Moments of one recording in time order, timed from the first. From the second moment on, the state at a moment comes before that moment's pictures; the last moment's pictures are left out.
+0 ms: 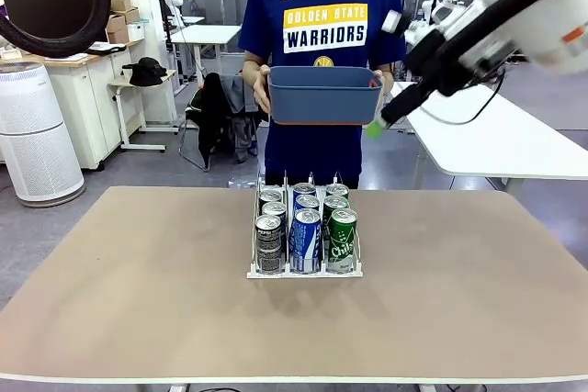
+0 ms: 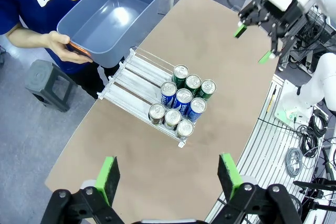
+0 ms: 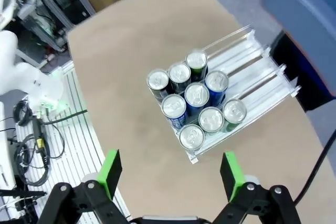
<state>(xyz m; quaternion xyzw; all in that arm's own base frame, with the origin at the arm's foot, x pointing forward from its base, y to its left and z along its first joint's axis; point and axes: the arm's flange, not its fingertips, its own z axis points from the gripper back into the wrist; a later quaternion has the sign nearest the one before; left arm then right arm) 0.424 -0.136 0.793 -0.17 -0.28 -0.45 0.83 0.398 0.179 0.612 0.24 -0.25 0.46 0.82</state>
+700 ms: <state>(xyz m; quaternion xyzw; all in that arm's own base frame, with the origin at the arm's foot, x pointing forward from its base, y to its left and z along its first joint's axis) 0.424 -0.136 0.793 -0.17 -0.28 -0.45 0.83 0.400 0.130 0.733 0.21 -0.29 0.47 0.80</state>
